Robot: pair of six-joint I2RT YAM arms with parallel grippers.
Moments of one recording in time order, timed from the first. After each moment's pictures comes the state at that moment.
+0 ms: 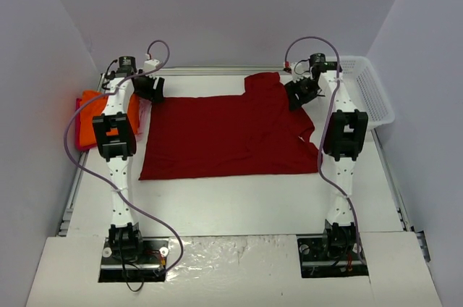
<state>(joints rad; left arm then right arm) 0.11 2.60 2.44 -0.79 0.52 0.46 0.02 2.46 2.30 -1.05 -0.39 -0.55</state>
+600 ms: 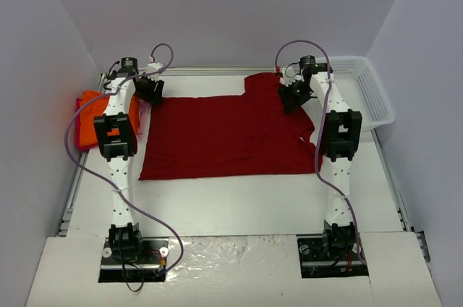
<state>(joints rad) 0.10 2.61 2.45 -0.86 0.50 0.53 0.07 2.46 2.28 -1.05 -0.31 -0.57</state>
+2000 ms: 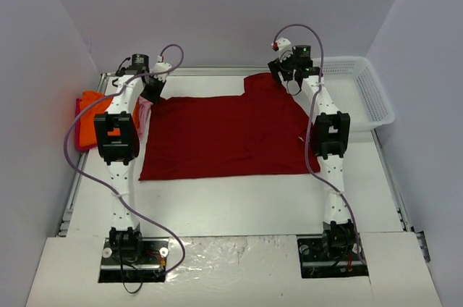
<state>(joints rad) 0.01 2.41 2.24 -0.84 0.25 0.51 0.10 2.63 2.48 -0.40 -0.28 -0.43</state>
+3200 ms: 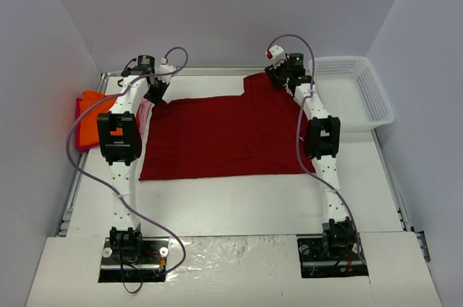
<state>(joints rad) -0.02 2.38 2.19 -0.85 0.17 0.48 0.12 2.85 2.62 -0.25 -0.26 -0.50</state>
